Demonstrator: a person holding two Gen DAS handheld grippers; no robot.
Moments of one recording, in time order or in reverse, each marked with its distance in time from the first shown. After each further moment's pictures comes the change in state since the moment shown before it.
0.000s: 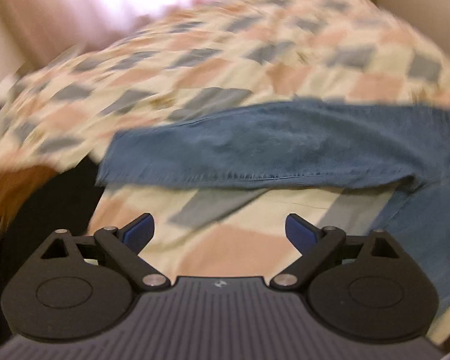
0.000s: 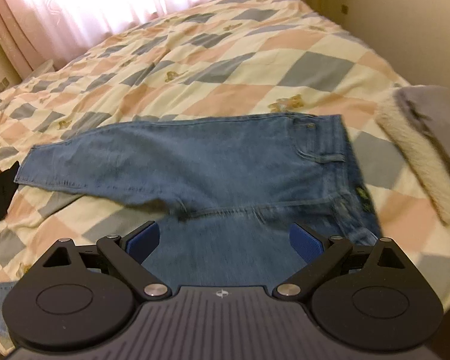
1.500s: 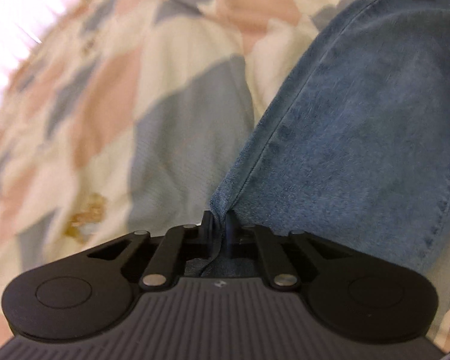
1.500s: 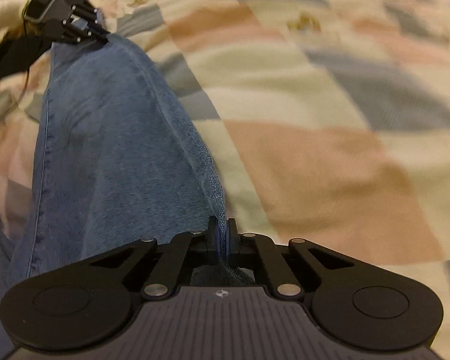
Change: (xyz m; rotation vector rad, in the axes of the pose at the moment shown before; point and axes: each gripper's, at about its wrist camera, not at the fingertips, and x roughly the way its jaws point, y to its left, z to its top) left arm 0.323 0.086 0.112 0.698 -0.067 -0.248; right arm 0.275 0.012 0.175 -0.833 0.242 0.327
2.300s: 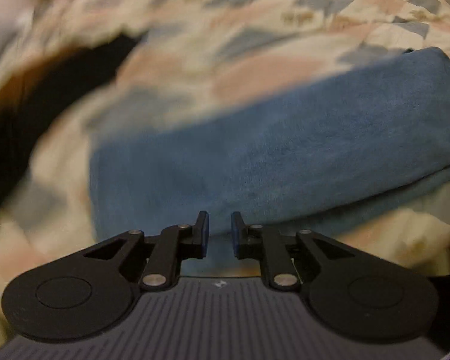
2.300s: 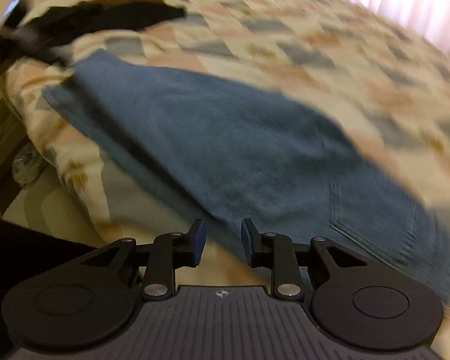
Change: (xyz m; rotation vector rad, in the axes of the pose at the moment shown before) left arm -0.322 -0.388 -0.187 -0.888 0.219 0.216; right arm -0.162 0.340 -0.259 0.133 -0.099 -0.108
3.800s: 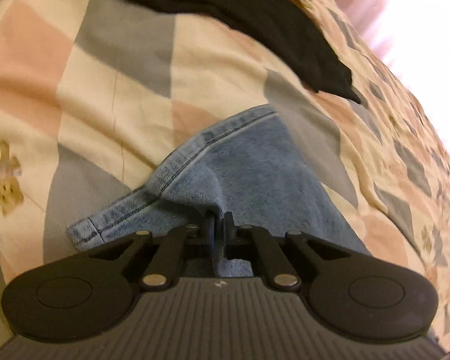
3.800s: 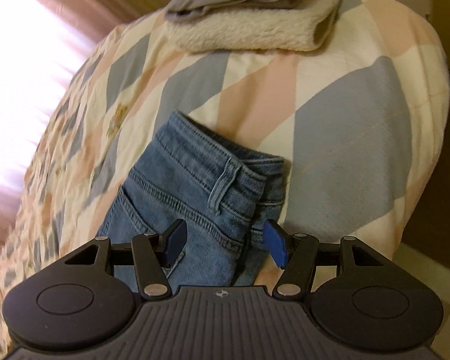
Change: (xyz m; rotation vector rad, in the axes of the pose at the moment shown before) left arm 0.092 0.165 -0.050 -1.085 -0.189 -0.016; right arm -0.014 -0.179 -0.137 1.463 -0.375 -0.249
